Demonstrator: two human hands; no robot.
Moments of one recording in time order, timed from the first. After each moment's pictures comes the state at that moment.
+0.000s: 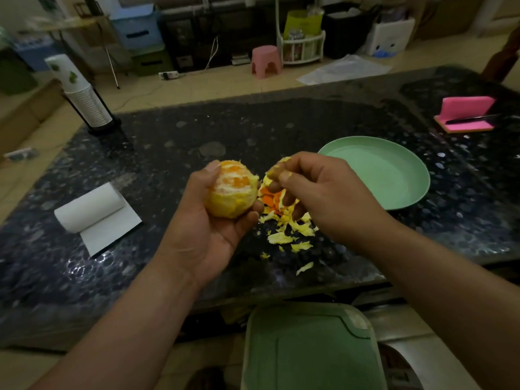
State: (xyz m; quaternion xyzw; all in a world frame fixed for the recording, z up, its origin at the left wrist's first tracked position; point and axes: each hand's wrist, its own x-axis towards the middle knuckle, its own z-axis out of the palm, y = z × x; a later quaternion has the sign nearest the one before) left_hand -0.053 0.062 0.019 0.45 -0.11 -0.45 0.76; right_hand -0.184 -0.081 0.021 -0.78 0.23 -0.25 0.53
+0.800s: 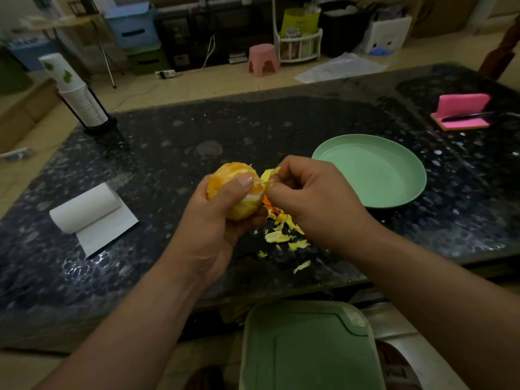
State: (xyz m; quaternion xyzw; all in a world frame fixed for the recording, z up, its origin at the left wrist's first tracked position) left_hand -0.059 0.054 0.011 0.54 -0.17 -0.39 0.73; right_hand -0.179 -0.071 0.014 -0.78 0.22 -0.26 0.52
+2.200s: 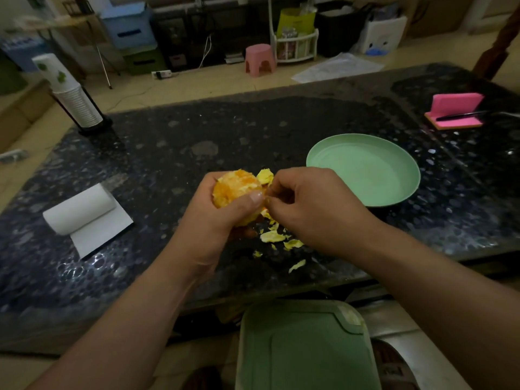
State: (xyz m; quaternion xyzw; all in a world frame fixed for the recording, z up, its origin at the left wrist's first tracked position) left_hand -0.054 0.055 0.001 0.62 -0.26 -0.36 0.65; right_hand -0.187 -0.076 0.015 -0.90 0.23 -0.21 0.30
